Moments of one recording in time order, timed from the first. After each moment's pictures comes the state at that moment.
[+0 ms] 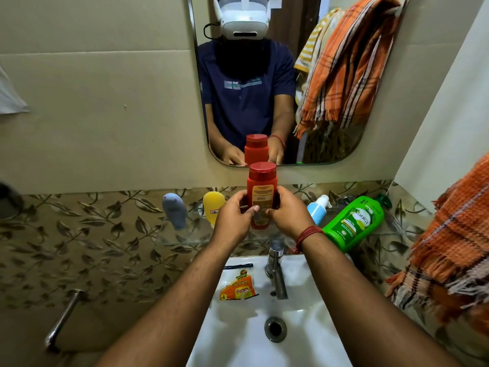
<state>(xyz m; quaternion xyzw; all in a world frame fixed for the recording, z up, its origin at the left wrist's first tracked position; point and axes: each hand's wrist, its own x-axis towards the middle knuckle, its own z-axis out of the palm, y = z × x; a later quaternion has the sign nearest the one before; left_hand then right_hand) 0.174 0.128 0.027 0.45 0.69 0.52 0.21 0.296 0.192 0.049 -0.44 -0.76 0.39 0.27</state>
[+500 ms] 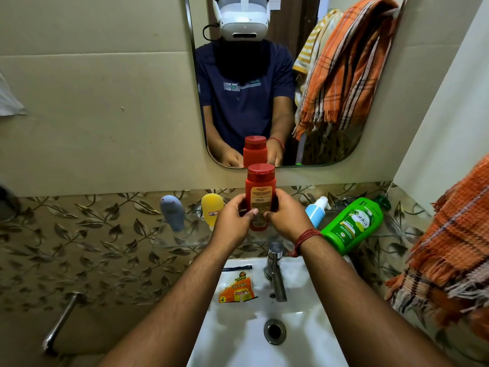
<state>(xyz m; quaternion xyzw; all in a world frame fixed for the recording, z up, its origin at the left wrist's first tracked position) 0.173 0.130 0.024 0.45 0.69 0.51 0.24 0.296 0.195 0.045 -0.44 -0.76 0.40 0.27</state>
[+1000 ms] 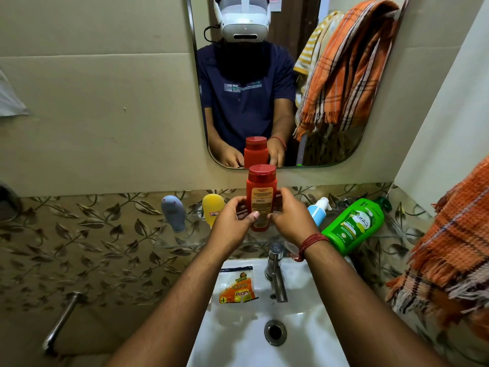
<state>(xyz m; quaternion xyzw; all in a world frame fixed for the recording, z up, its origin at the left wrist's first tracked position) 0.171 0.117 0.026 0.44 0.68 0.52 0.27 0.305 0.190 0.050 -0.44 -0.77 0.36 0.28</state>
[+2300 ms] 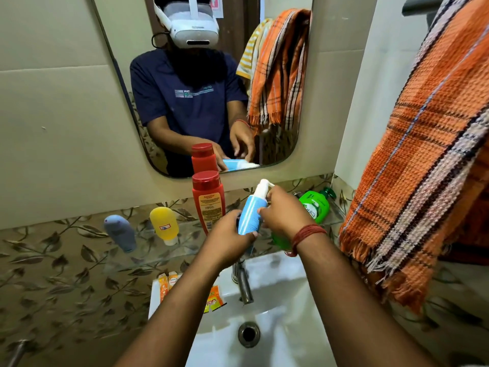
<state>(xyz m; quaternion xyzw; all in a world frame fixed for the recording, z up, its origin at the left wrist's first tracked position) 0.247 0.128 0.044 0.56 0.69 0.36 0.28 0.377 0.200 0.083 -0.55 -0.77 0.25 0.23</state>
